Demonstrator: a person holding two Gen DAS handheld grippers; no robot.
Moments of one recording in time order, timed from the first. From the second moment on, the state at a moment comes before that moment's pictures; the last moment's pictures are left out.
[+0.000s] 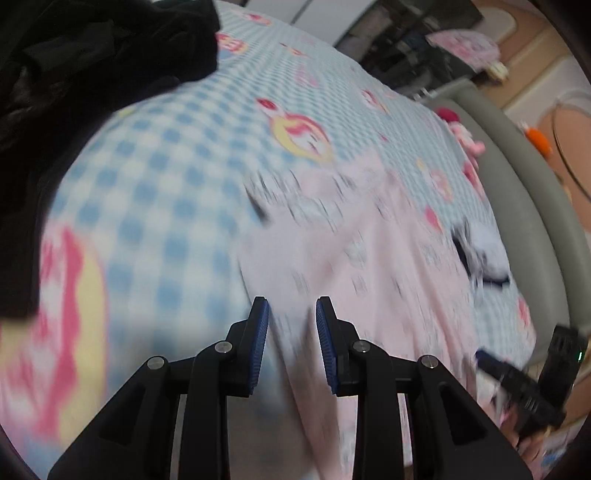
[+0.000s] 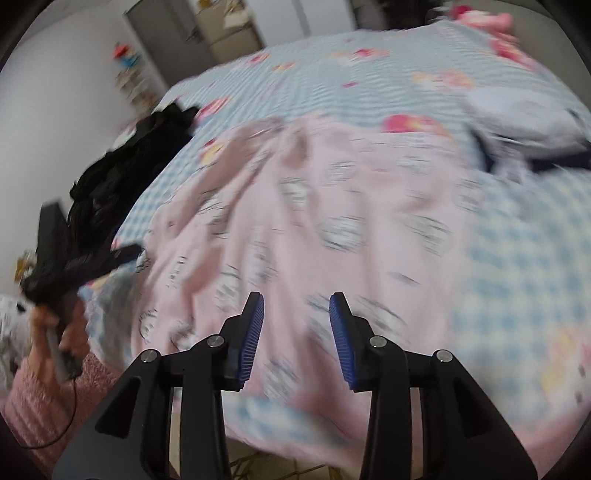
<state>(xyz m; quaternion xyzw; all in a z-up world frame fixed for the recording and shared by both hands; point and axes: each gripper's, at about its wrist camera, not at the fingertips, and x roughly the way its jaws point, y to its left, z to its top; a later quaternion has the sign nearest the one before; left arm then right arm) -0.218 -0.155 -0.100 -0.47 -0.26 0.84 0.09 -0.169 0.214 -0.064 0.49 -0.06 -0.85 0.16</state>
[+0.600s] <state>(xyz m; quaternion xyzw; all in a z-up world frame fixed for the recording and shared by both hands) -0.307 -0.152 -0.103 -0.46 -0.22 0.85 0.12 -0.440 0.120 -0.097 0.51 -0.01 -0.85 0.17</state>
